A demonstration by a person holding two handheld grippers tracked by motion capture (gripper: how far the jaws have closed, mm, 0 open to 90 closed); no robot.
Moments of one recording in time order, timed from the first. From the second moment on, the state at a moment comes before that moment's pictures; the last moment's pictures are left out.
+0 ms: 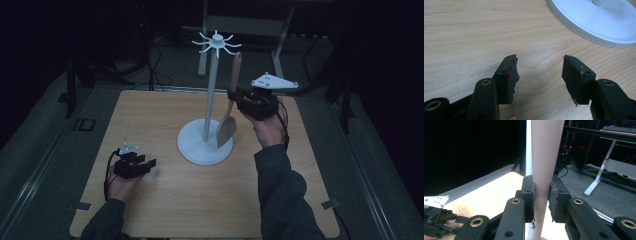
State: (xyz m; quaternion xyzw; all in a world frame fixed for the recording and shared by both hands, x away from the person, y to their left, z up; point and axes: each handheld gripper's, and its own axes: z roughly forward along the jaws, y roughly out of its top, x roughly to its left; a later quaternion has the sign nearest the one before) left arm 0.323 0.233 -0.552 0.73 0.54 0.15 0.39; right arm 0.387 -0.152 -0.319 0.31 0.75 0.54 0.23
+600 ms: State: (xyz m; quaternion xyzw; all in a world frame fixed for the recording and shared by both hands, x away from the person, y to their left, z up) left arm 0.323 0.234 -0.552 0.73 0.54 0.15 0.39; right arm 0.398 -0.140 -0.317 0.32 0.76 0.52 0.22
